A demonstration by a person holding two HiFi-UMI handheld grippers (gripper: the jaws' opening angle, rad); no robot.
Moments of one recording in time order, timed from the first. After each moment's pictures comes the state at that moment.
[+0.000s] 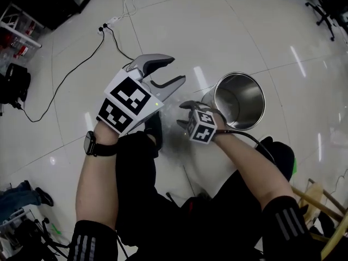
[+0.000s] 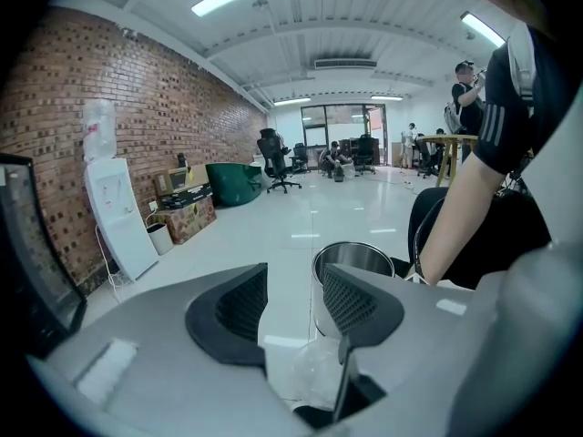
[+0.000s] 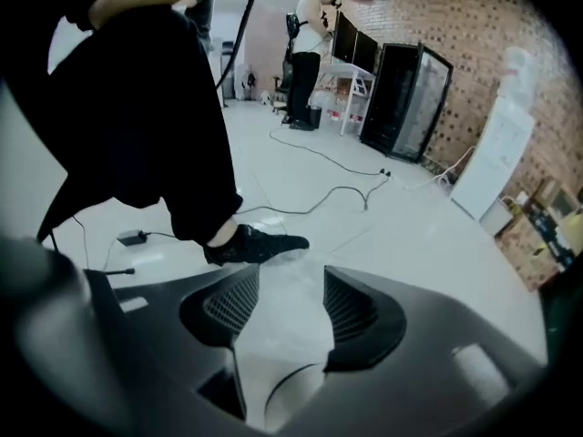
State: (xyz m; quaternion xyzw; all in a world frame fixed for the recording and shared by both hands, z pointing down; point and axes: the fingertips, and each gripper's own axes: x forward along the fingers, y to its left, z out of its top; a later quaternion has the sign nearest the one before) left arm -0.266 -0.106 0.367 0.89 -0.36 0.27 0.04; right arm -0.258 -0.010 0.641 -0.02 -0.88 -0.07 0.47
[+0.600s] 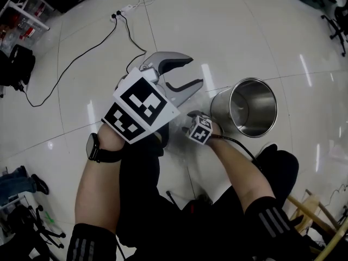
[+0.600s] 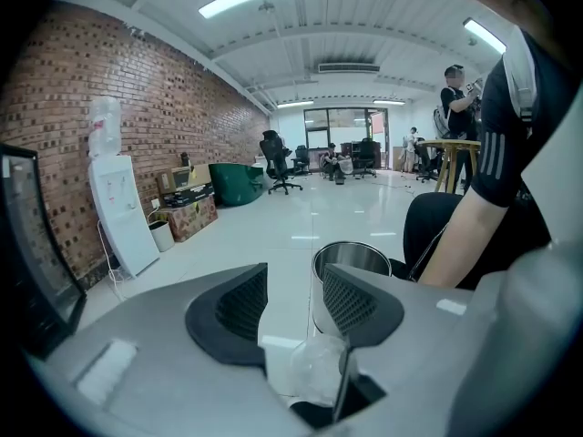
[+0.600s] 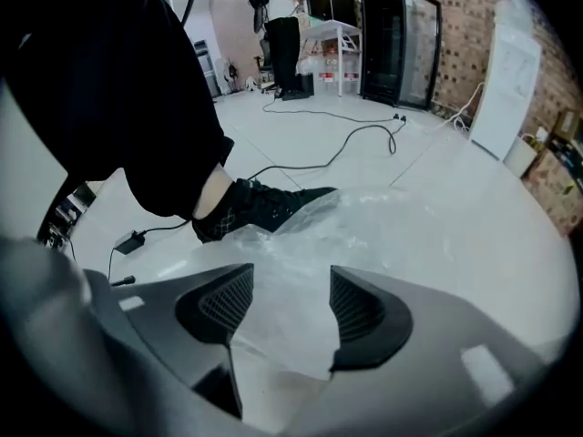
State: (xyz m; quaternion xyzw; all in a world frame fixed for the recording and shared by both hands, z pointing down) left arm -0.286 -0.095 0.365 0.90 -0.36 0.26 0.05; right arm -0.270 0.028 0.771 -0.03 -0.85 0.05 0.52
